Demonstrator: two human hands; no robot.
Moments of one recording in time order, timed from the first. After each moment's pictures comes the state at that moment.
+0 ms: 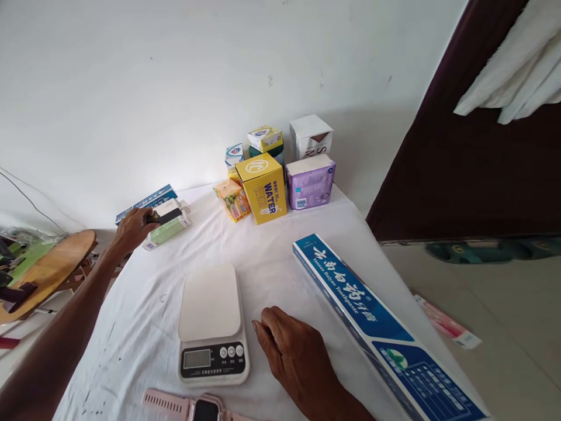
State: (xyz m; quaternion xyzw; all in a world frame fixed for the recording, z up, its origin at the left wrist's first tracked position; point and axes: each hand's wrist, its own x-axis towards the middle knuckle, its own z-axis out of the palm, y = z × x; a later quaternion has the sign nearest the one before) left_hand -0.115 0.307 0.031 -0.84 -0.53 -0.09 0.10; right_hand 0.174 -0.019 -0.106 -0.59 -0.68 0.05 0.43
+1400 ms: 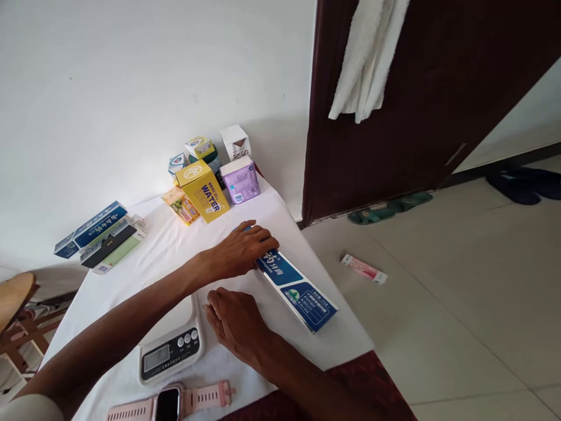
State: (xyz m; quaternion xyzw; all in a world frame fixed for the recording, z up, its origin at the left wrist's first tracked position) left_hand 0.196 0.102 -0.015 -0.99 0.07 0.06 0.04; right_hand 0.163 -0.020 -0.131 -0.63 -0.64 0.12 0.42
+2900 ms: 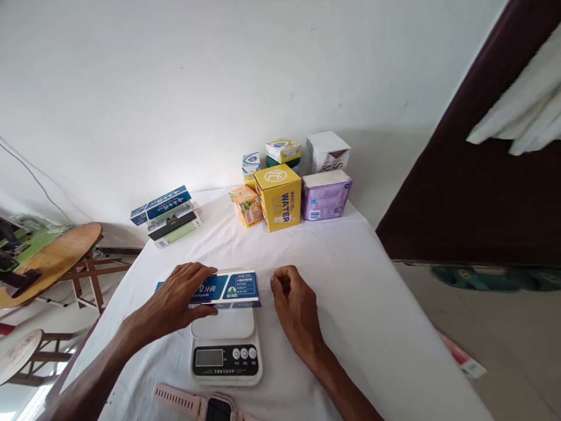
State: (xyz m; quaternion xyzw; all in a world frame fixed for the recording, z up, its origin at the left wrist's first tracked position) left_hand -0.058 0.119 0.016 -0.95 -0.31 -0.03 -0.08; right_hand 0.175 0.041 -0.088 -0.68 -0.41 0.29 0.53
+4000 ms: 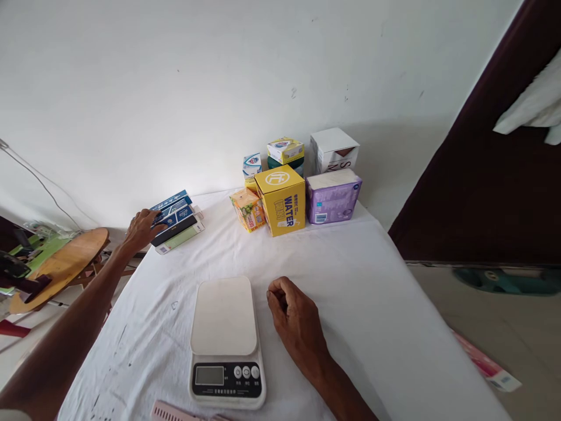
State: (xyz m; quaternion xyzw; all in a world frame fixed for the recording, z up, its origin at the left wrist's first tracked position) left_hand -0.140 0.334 0.032 -0.83 -0.55 -0.06 0.12; right_hand 0.178 0.046 -0.101 -0.64 -0.51 0.25 0.51
